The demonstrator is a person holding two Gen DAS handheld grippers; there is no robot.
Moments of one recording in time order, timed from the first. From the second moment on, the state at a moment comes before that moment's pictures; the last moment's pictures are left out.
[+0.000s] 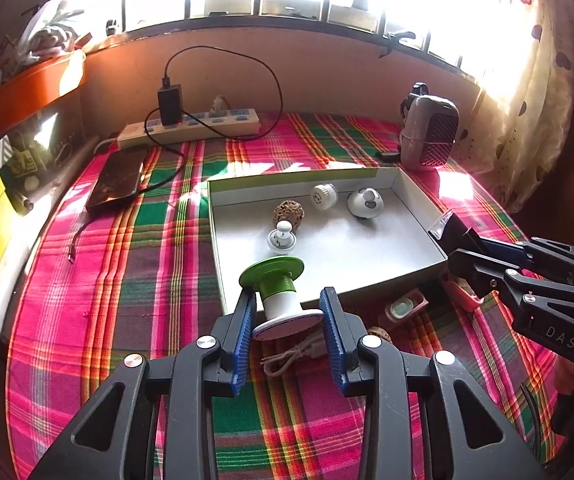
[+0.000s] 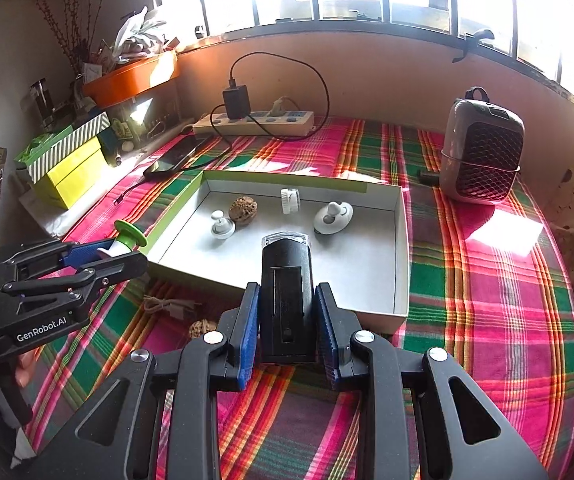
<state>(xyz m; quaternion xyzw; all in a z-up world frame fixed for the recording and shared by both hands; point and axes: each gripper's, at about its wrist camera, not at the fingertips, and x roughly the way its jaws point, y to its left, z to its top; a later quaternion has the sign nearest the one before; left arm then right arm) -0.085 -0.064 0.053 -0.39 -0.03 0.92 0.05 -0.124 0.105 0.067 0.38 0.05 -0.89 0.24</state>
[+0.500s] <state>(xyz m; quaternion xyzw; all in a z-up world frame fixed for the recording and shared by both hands) -0.142 -0.067 0.050 -0.40 -0.03 0.91 0.05 -0.176 0.078 0.052 0.41 0.05 -0.88 0.23</state>
